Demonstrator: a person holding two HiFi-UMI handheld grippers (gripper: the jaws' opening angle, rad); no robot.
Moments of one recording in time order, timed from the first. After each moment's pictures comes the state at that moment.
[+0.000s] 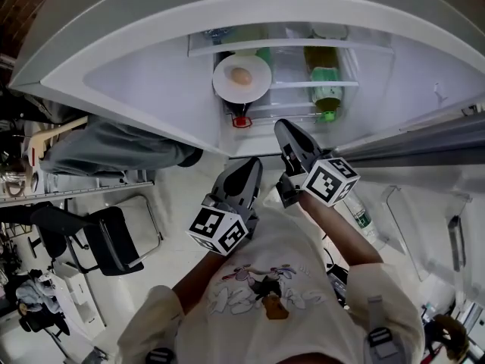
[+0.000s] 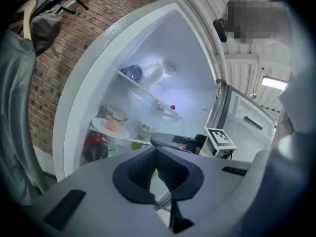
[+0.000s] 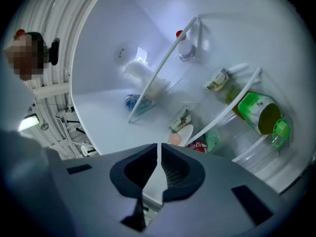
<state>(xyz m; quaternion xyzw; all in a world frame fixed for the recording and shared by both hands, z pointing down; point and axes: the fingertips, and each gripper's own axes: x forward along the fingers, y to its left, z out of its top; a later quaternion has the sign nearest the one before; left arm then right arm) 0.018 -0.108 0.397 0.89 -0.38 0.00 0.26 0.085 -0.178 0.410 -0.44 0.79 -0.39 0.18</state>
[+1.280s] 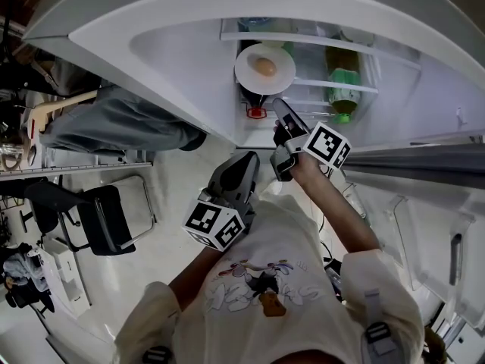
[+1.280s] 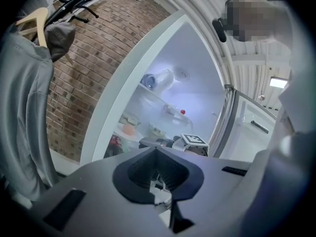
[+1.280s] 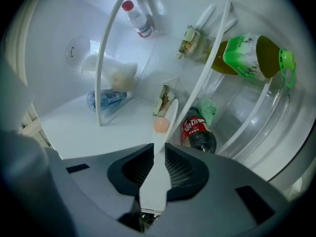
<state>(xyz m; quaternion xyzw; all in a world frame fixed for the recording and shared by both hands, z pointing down) -0.025 -0.113 0.400 0.86 -0.43 -0.01 0.26 0.044 -0.237 0.463 -0.41 0.70 -0.55 0.21</state>
